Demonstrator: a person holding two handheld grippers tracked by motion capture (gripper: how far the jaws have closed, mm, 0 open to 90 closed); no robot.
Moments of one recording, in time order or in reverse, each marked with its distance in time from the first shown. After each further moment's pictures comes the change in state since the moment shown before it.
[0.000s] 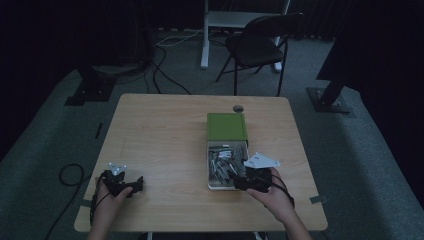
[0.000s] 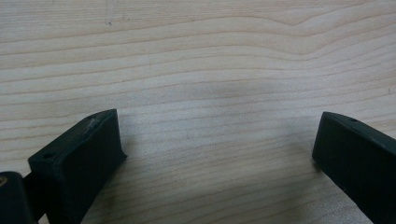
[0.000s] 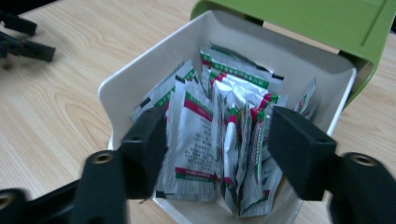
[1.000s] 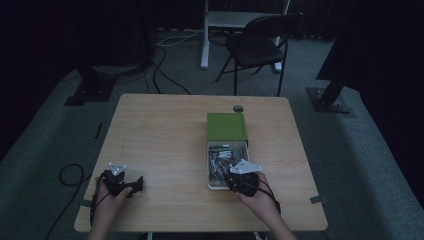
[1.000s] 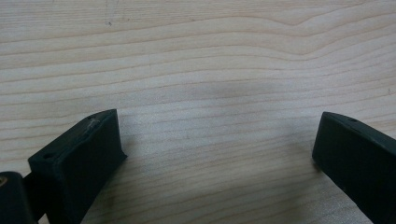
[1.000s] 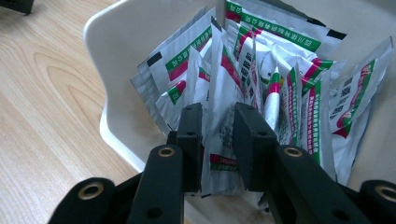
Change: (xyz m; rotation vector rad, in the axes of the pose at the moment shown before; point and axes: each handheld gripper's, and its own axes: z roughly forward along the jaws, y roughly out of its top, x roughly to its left) left arm 0.000 0.000 0.000 0.000 0.000 0.001; right arm 0.018 -0.019 0.037 0.098 -0.010 -0.049
